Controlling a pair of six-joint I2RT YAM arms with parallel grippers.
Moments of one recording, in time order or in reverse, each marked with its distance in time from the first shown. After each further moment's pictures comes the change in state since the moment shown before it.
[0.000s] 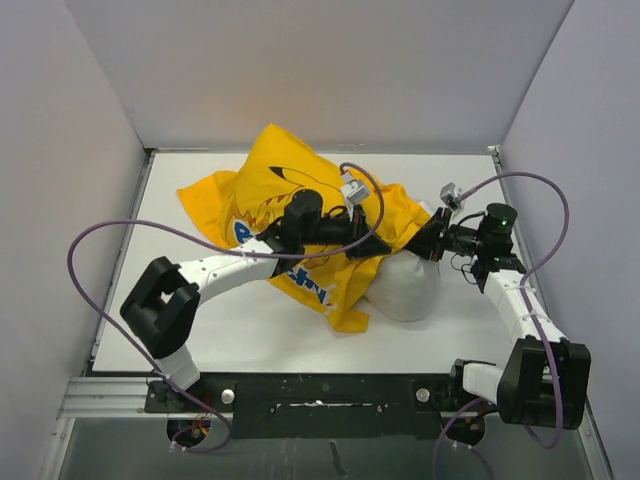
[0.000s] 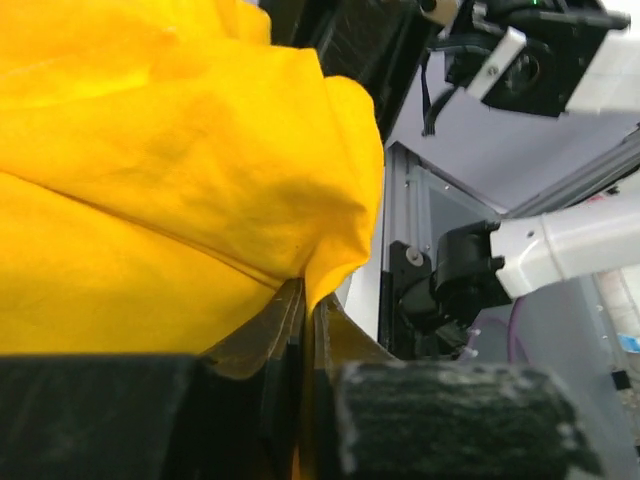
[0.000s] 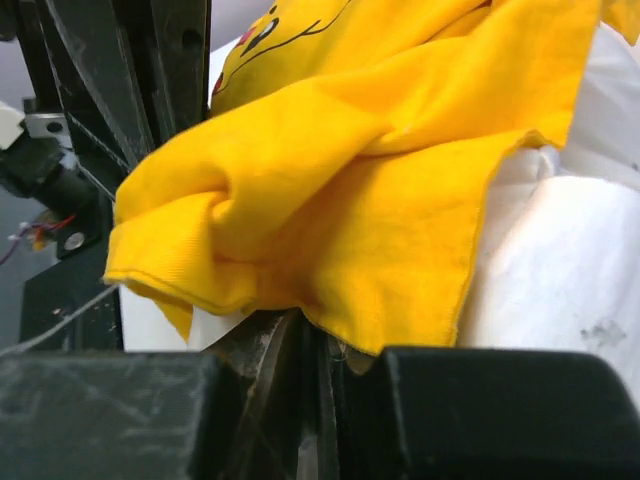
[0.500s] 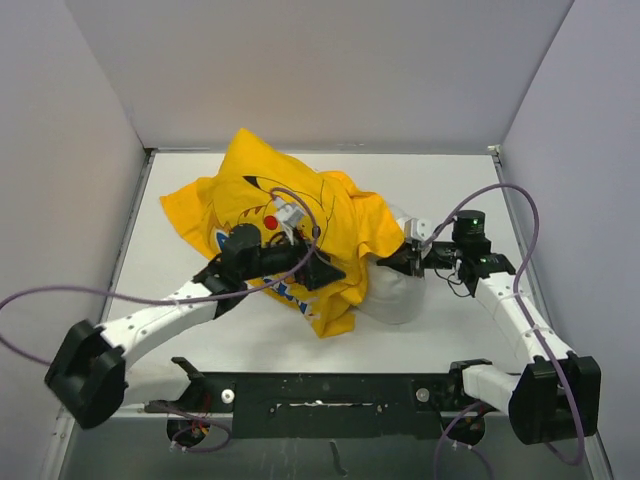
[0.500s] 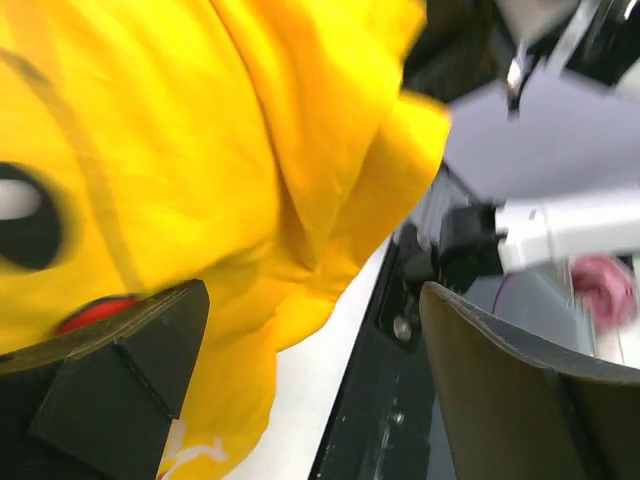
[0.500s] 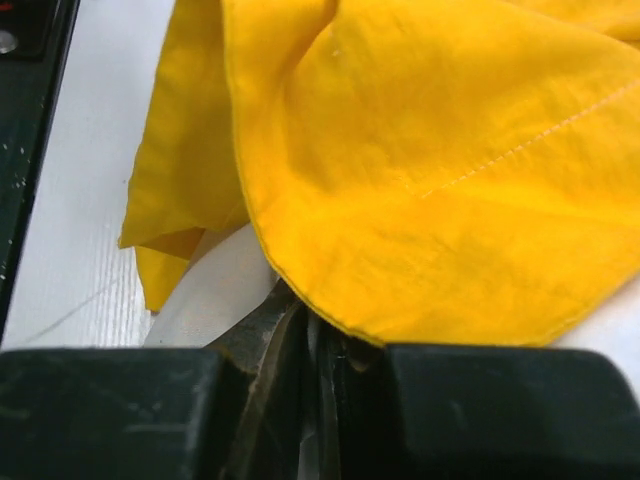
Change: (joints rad) left arm 0.051 -0.451 -0.567 0.065 -0.140 -0.061; right arm 0.224 -0.037 0.055 -0.407 0.044 -0.748
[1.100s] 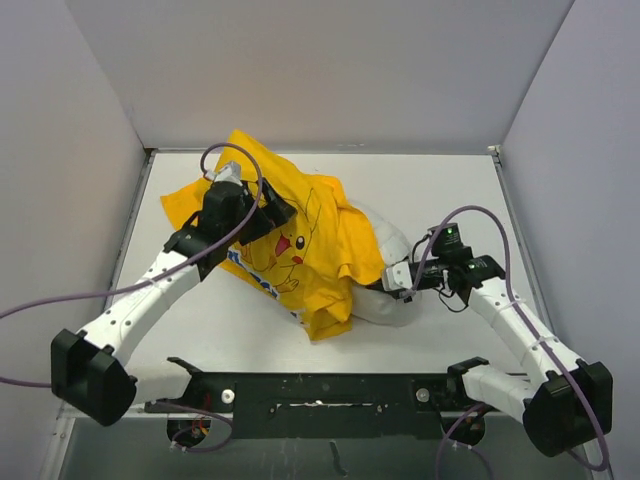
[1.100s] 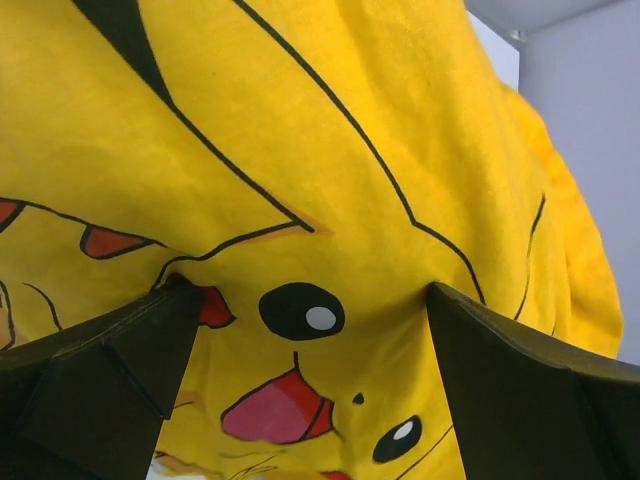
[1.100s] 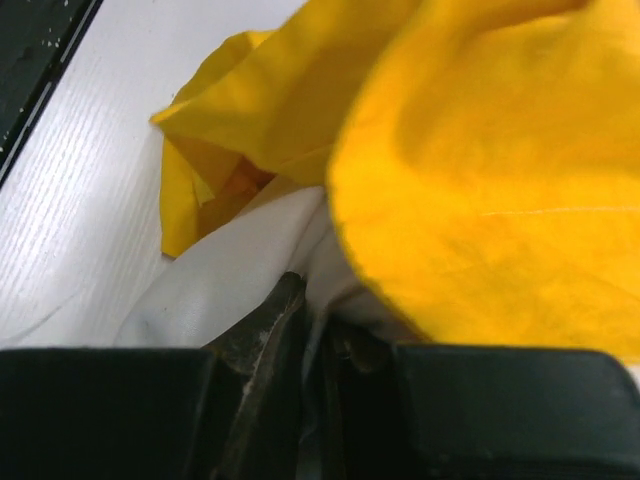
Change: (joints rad) left arm 0.274 -0.114 0.304 -0.743 -0.583 -0.283; right arm 0.184 -0.061 0.027 -0.373 0.118 -0.611
